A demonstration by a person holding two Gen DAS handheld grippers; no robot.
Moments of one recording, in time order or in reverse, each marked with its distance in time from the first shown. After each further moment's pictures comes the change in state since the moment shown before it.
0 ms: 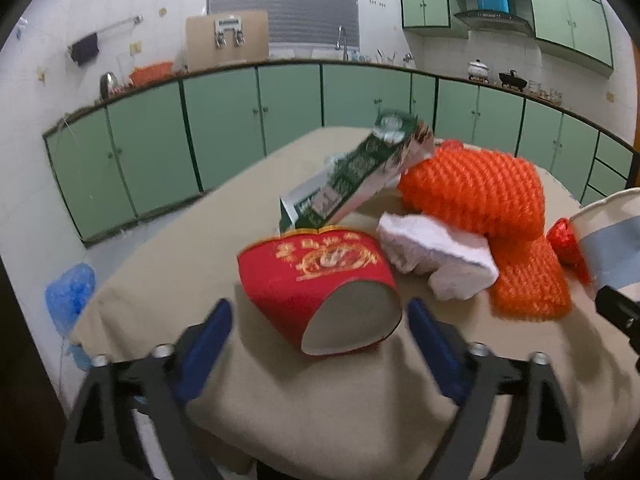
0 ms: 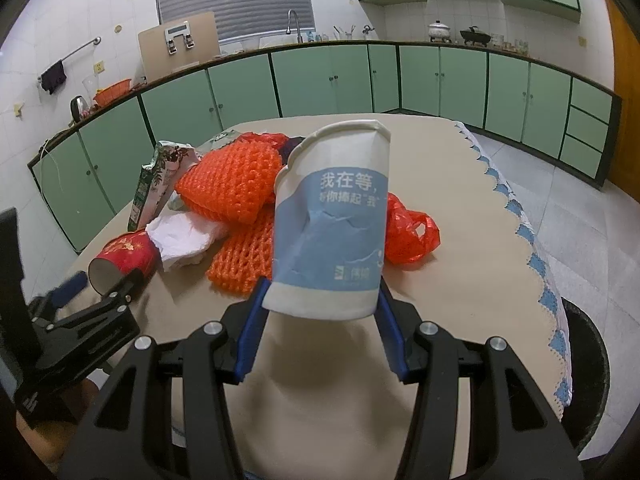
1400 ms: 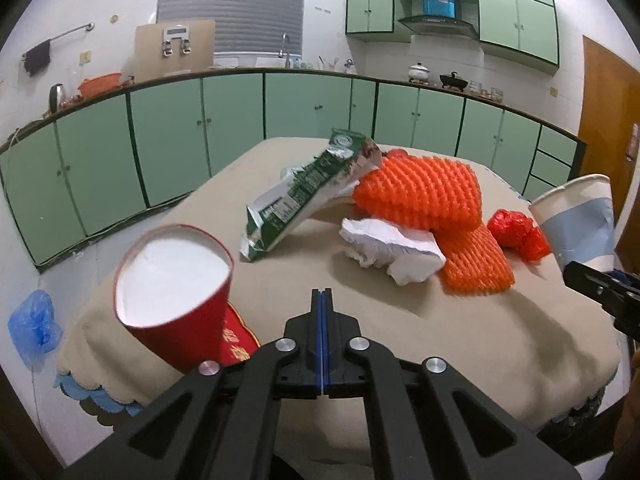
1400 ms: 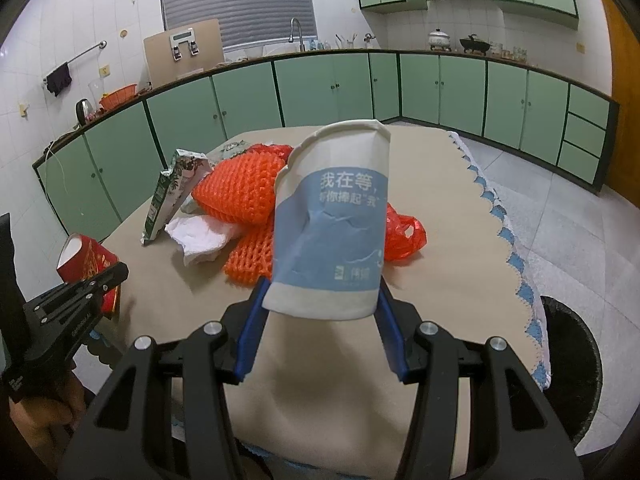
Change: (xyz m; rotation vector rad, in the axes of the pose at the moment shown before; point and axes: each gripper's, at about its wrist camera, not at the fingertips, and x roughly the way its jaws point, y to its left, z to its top) left arm -0.026 0.015 -0.002 0.085 -0.036 -0.222; right arm -0.028 0.004 -0.006 -0.003 -0.016 0.002
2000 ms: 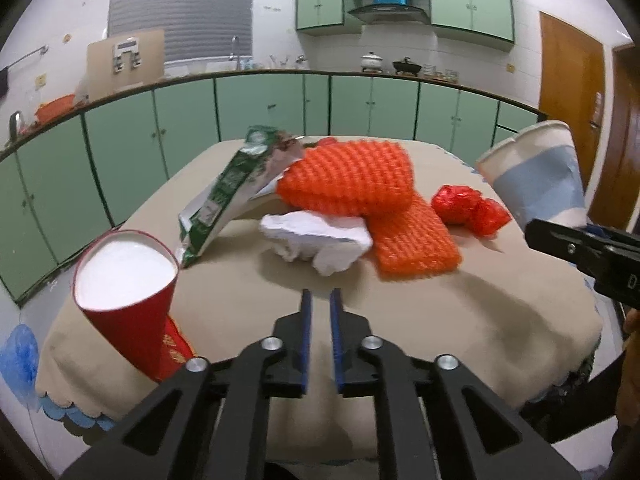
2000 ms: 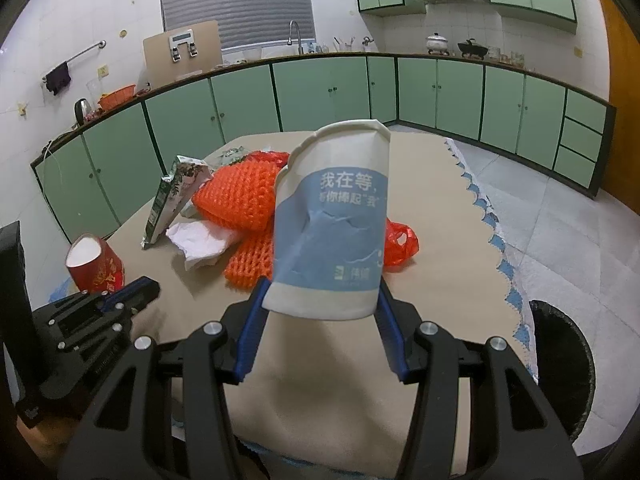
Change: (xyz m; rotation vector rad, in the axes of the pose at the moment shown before) left arm 0.002 -0.040 -0.001 0.129 0.004 -0.114; right arm -0.015 0.000 0.006 -0.014 -0.021 -0.016
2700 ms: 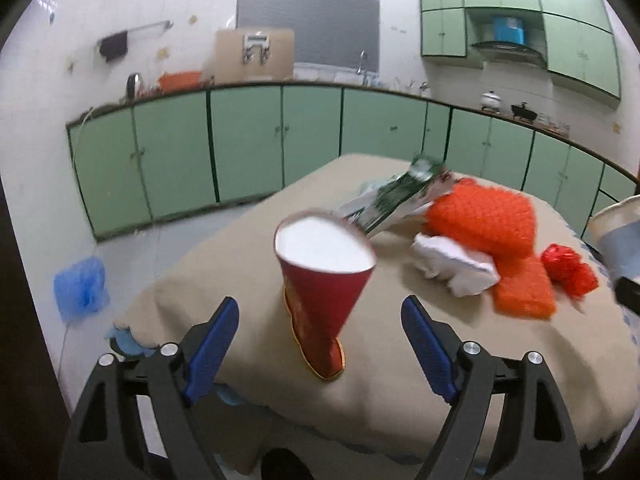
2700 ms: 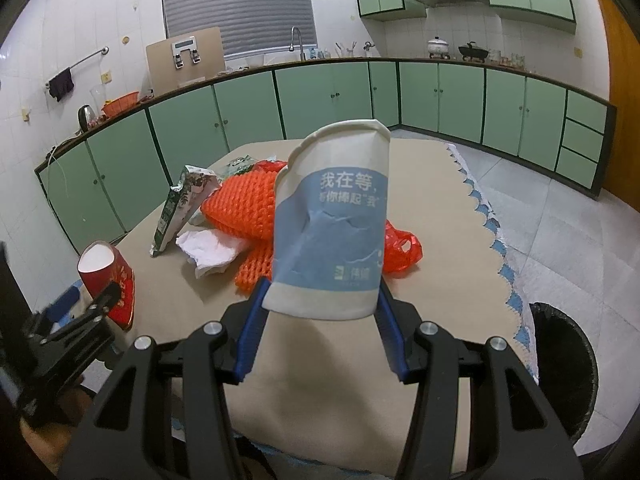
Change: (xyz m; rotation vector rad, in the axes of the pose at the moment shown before) left arm -0.031 0.050 -0.018 -0.283 -0.052 0.384; right arm -0.007 0.001 0.001 0.016 -0.019 0.008
